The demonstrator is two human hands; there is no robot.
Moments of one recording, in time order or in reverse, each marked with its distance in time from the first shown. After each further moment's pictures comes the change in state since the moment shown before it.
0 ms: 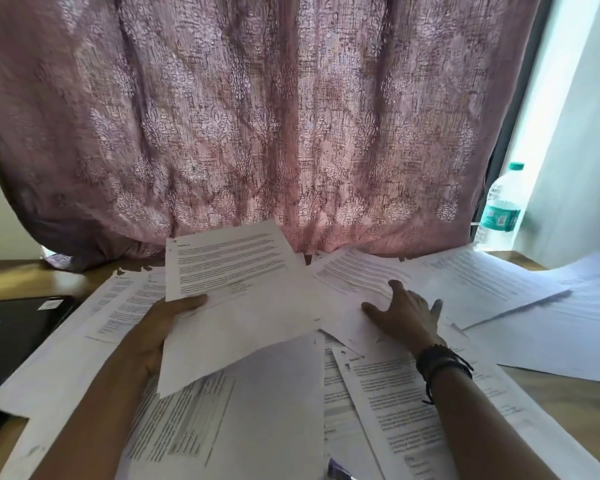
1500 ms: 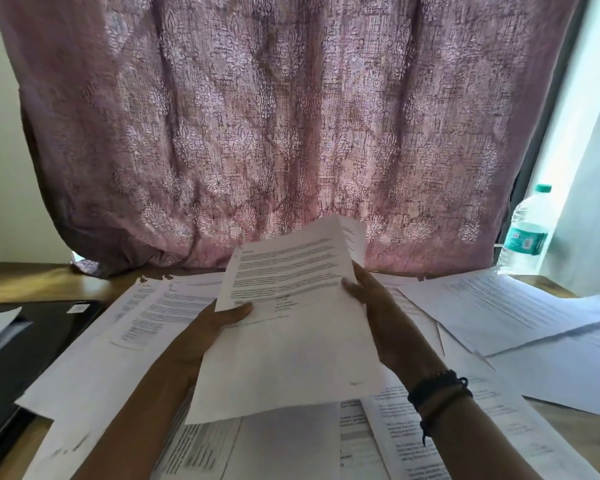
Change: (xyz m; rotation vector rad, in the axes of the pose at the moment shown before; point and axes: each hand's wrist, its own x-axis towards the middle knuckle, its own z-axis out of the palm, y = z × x) left_hand -0.004 0.001 0.029 -0.048 -0.197 0.029; right_hand -0.043 -0.074 -0.036 1.709 -0.700 -0.394
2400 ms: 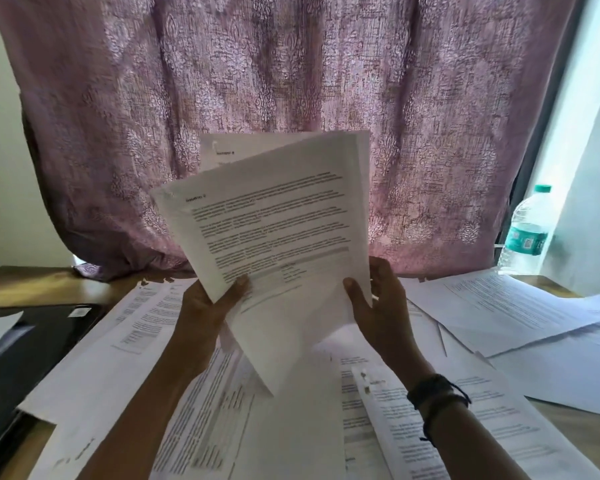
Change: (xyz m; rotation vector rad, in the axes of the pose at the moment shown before) left_hand 0.000 0.009 0.012 0.211 0.178 0.554; right_hand 0.012 0.017 -0.014 -0.890 0.434 -0.550
